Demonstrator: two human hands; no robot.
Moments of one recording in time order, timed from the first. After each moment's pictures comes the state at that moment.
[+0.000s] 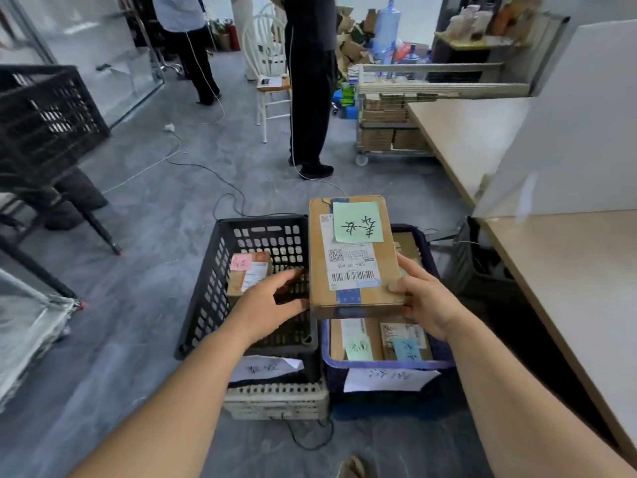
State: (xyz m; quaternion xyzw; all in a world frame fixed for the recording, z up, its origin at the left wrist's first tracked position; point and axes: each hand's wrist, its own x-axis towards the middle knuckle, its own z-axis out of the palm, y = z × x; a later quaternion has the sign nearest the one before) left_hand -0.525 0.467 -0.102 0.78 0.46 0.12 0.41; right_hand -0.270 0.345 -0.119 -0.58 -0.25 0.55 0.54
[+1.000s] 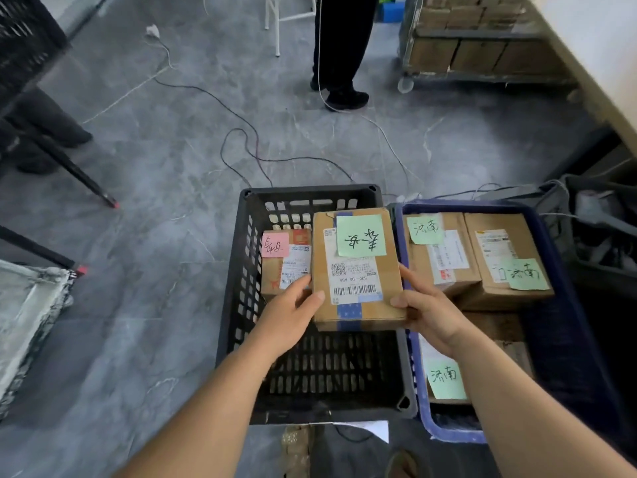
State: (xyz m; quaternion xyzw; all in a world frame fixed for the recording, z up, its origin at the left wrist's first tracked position) left_hand -0.556 0.686 -0.238 0.67 0.50 0.04 0.55; right_hand -0.333 0.582 -0.265 -0.64 -0.16 0.60 0.46
